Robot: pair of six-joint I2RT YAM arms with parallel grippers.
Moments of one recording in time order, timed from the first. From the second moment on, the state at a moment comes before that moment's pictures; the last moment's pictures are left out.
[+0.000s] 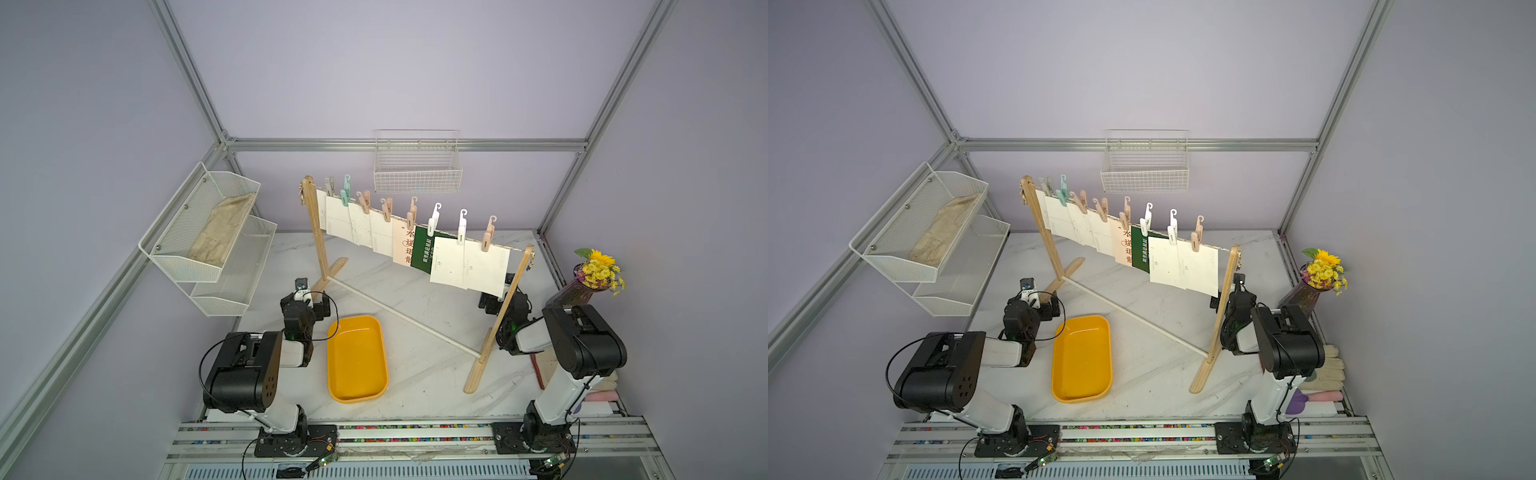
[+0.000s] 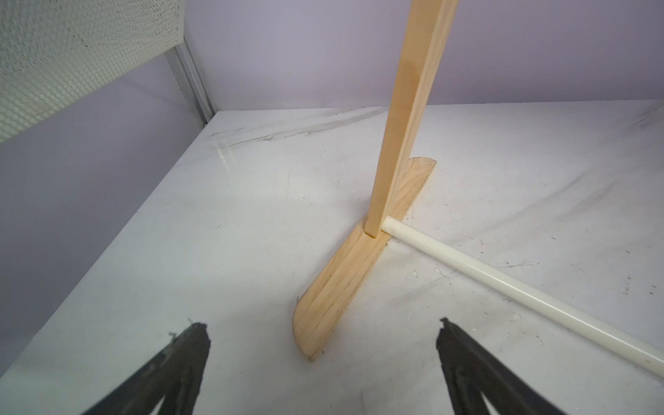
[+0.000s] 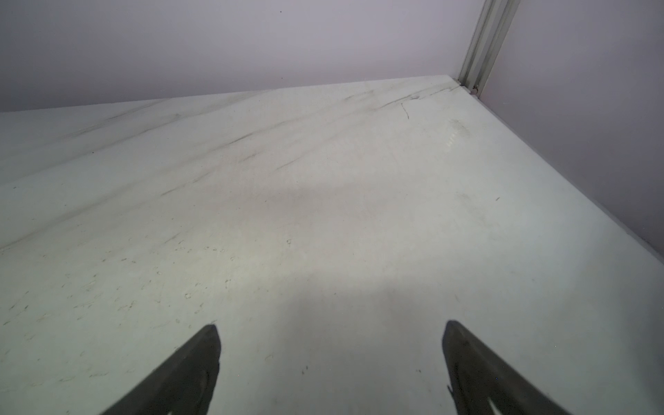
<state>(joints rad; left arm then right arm) 0.01 1.57 0.36 0.91 -0.15 0.04 0.06 1.79 0.47 0.96 0.22 0.08</state>
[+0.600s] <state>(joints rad) 0.01 1.57 0.36 0.91 -0.16 0.04 0.06 1.79 0.47 0.96 0.22 0.08</state>
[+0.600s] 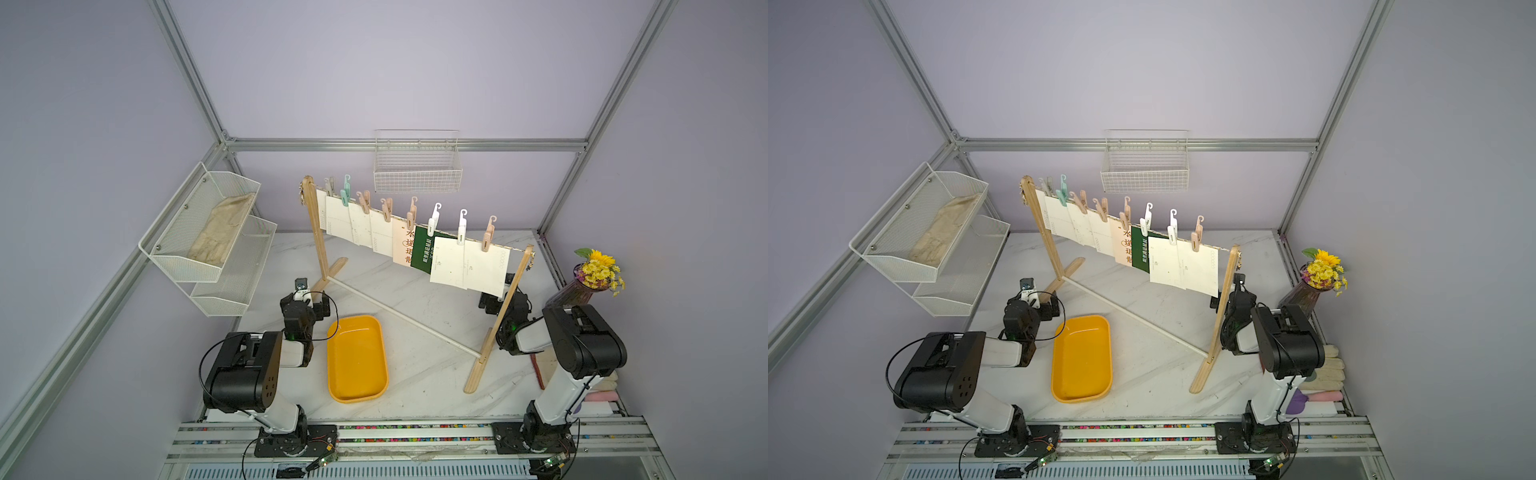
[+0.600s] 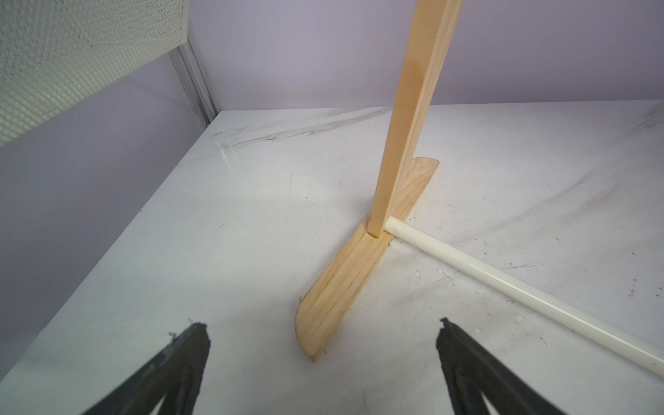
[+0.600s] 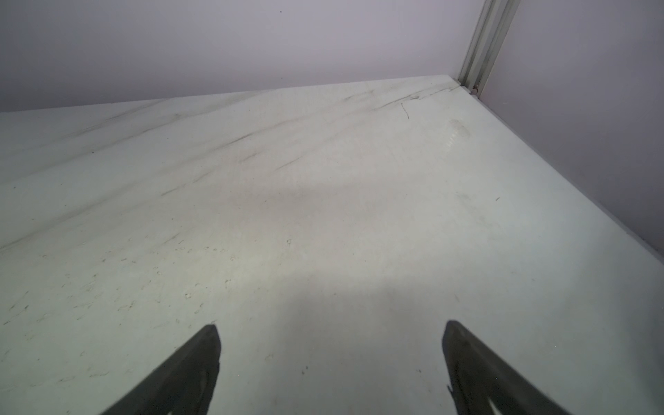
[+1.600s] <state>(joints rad) -0.02 0.49 0.58 0.01 -0.41 -0.25 0.06 0.88 0.86 0.05 0.17 0.55</state>
